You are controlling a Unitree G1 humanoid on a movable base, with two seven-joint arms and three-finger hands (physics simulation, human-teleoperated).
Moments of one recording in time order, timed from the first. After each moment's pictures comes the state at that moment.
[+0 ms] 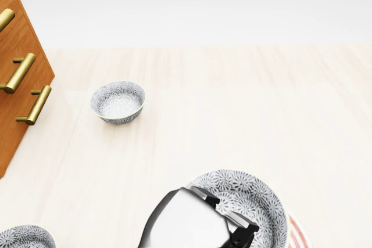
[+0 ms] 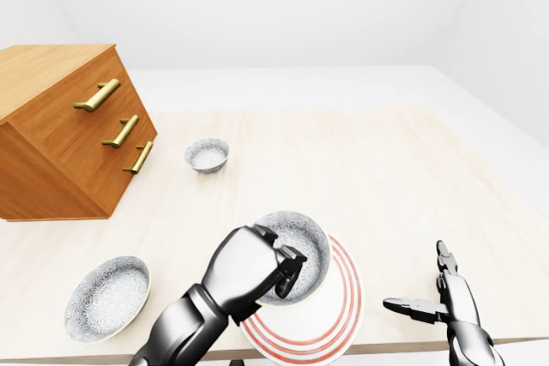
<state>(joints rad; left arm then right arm) 0.13 0.05 -0.63 -0.56 1.26 -0.09 -0.35 0.20 -0.30 -0.59 0.37 -0.08 -0.09 0.26</state>
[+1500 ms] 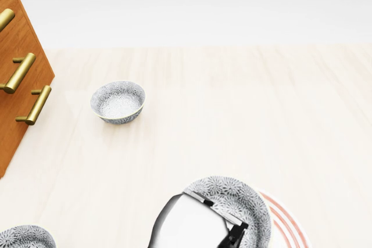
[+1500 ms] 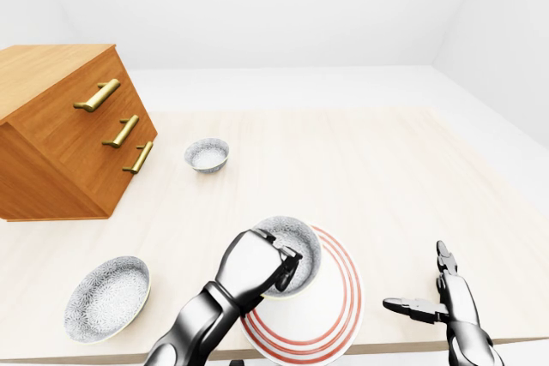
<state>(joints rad) 0.11 0.04 -0.62 -0.33 1.36 -0.09 -0.19 0.20 -0.30 -0.59 0.37 -0.09 -0.09 0.26</state>
